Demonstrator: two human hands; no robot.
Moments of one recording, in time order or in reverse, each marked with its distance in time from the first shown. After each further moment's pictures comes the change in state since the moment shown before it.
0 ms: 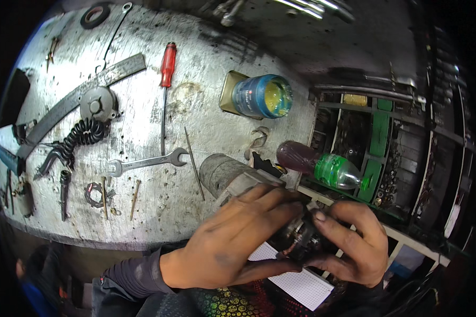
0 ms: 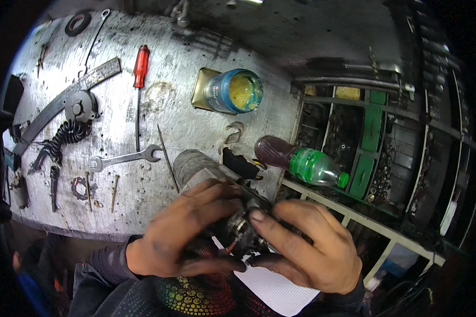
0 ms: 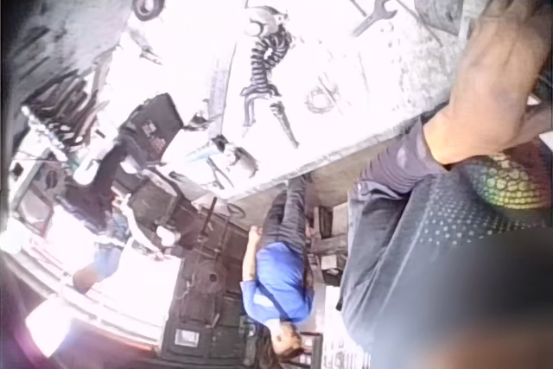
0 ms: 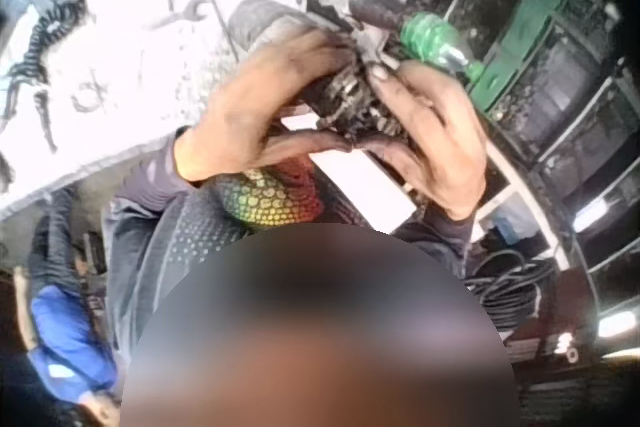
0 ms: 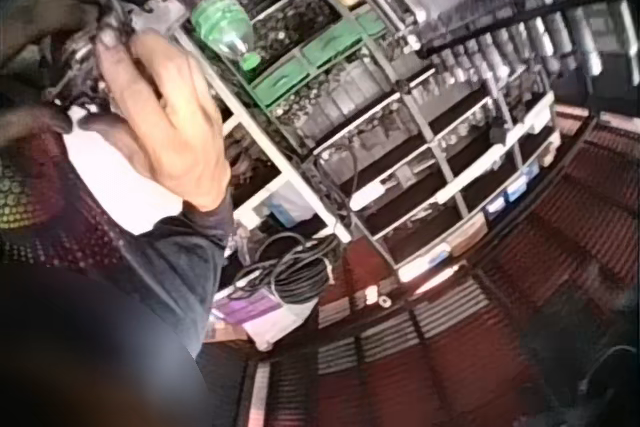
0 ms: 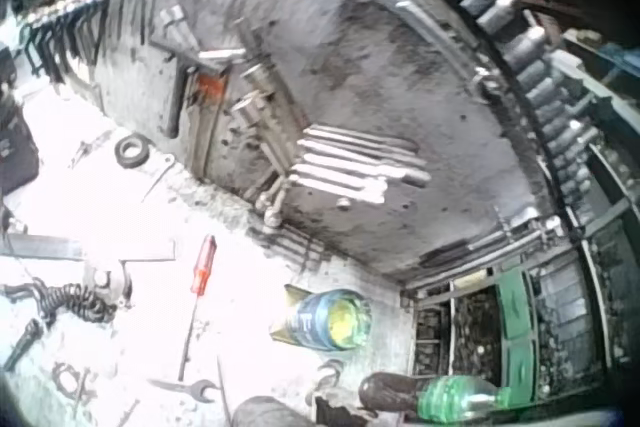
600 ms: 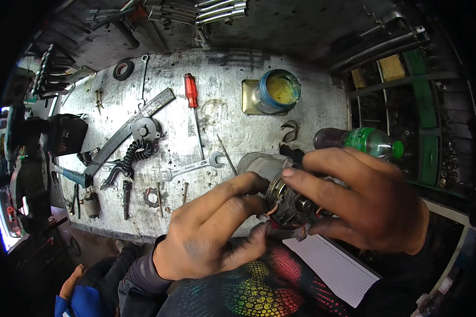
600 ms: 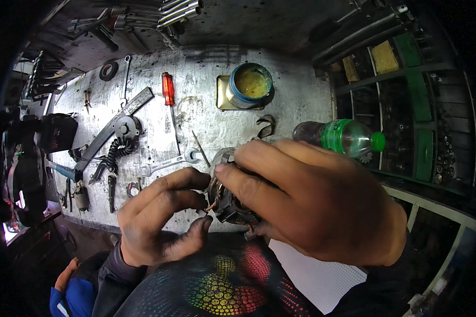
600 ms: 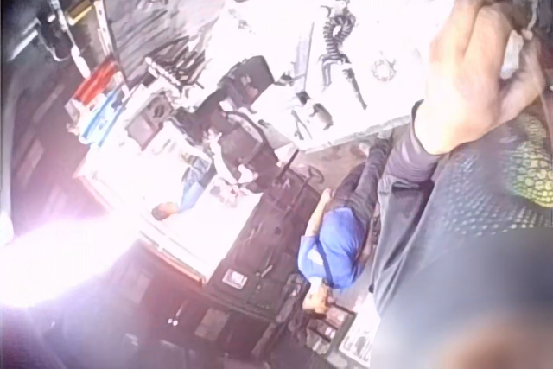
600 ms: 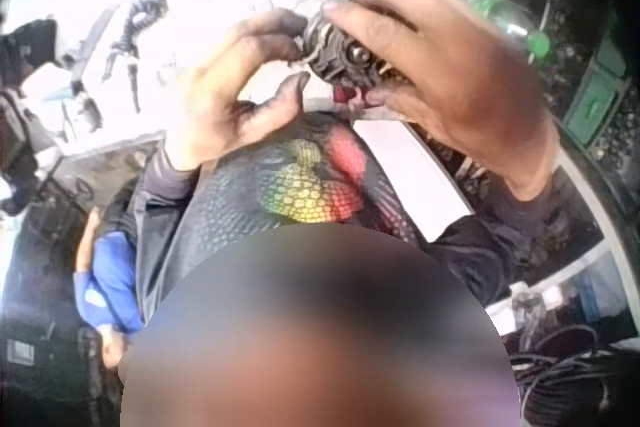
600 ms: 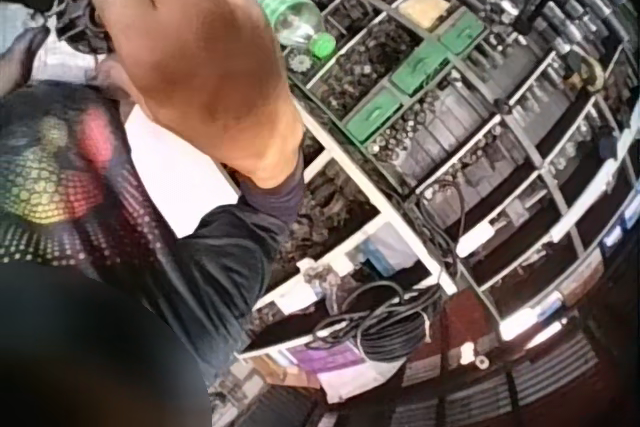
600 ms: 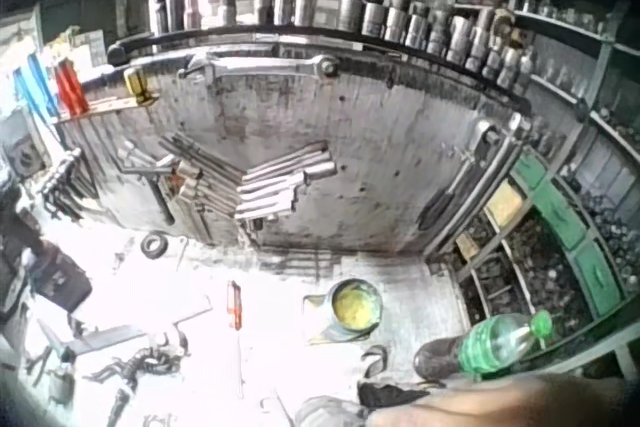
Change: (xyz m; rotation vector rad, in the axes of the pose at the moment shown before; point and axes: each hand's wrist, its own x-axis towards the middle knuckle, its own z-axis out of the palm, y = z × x) left_hand 0.012 0.072 -0.011 0.615 -0.177 -0.067; right_hand -0.001 0.036 0.015 0.092 0.145 -0.296
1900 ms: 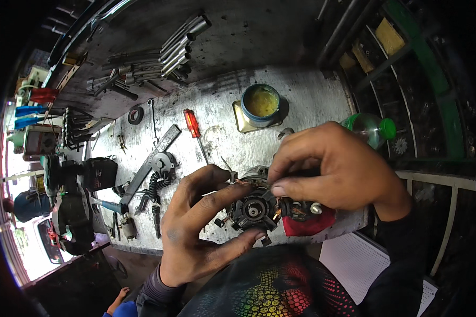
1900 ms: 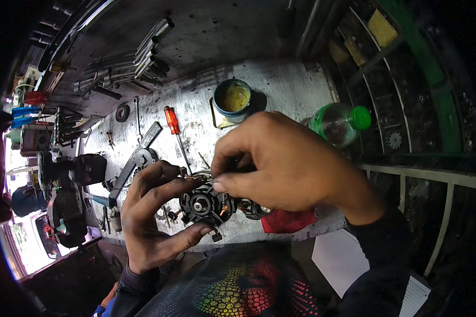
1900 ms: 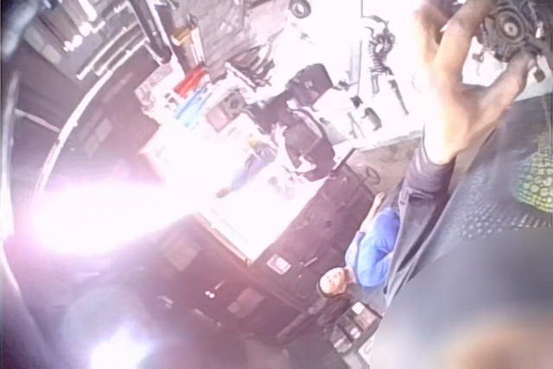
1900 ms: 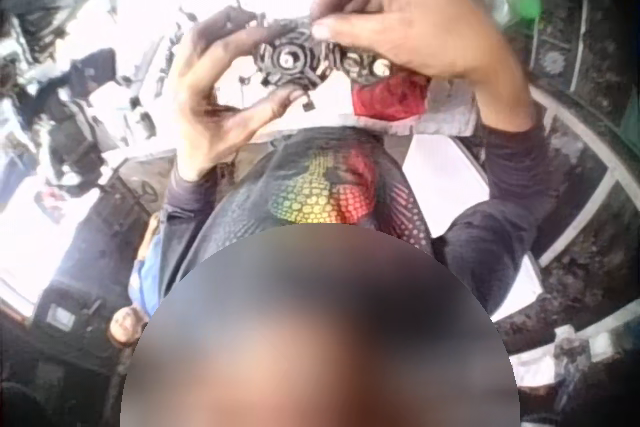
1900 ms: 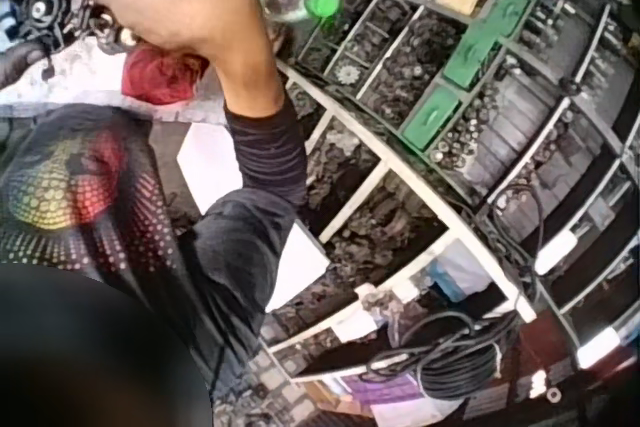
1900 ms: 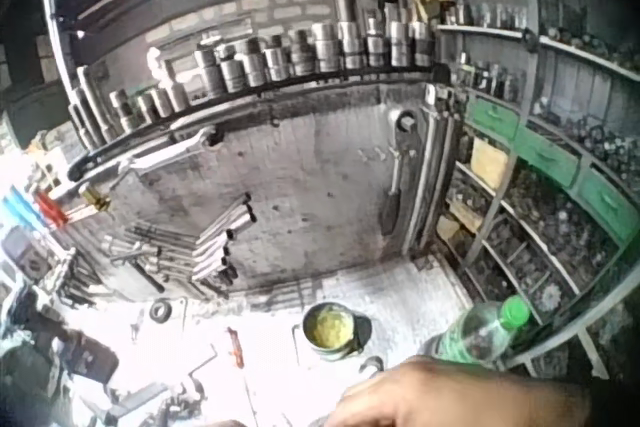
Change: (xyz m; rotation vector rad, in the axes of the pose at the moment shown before) left_hand 0.034 0.038 0.008 0.305 -0.088 -0.064; right_hand -0.024 0.068 0.023 0.869 0.098 0.197
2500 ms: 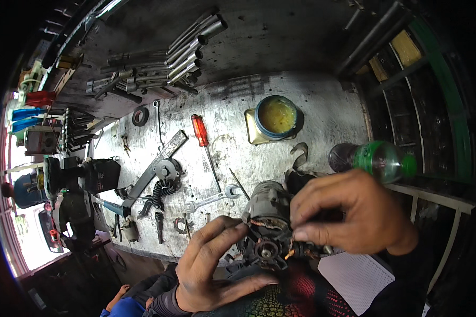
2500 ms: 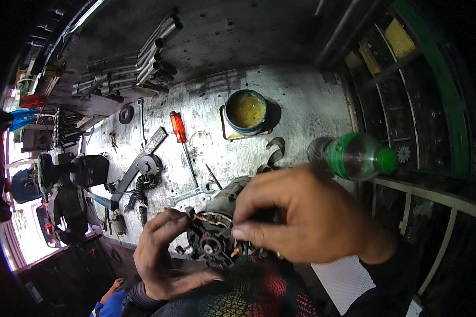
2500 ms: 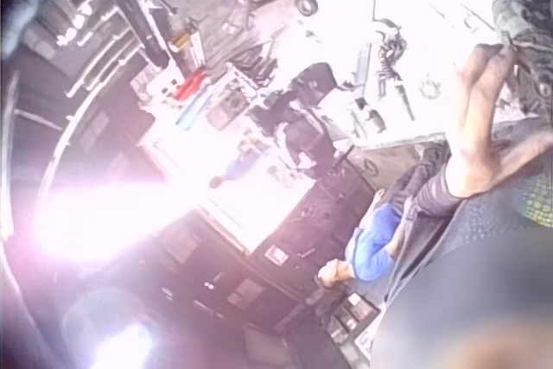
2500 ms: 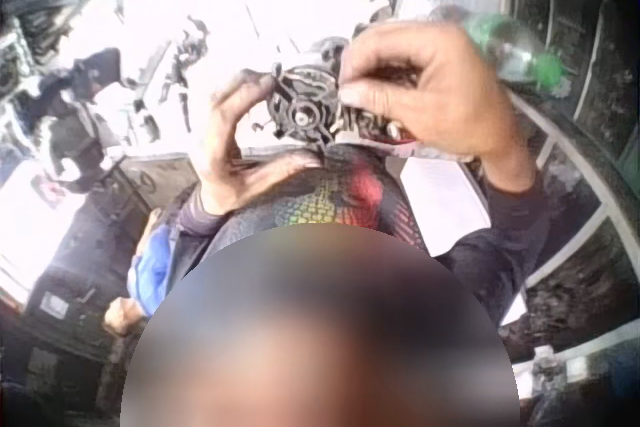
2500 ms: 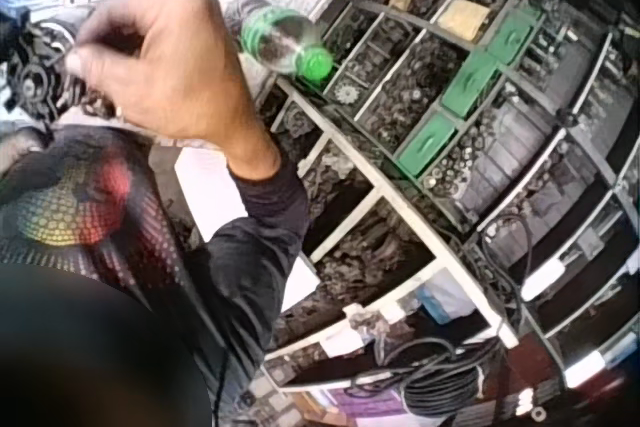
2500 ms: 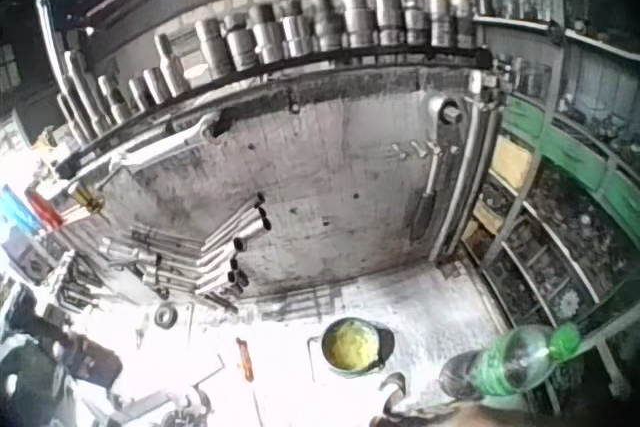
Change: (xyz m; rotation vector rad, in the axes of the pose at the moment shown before) left_hand -0.026 -0.010 0.015 0.000 0.087 -0.022; right_hand -0.001 0.011 -0.001 0.107 0.019 -0.052
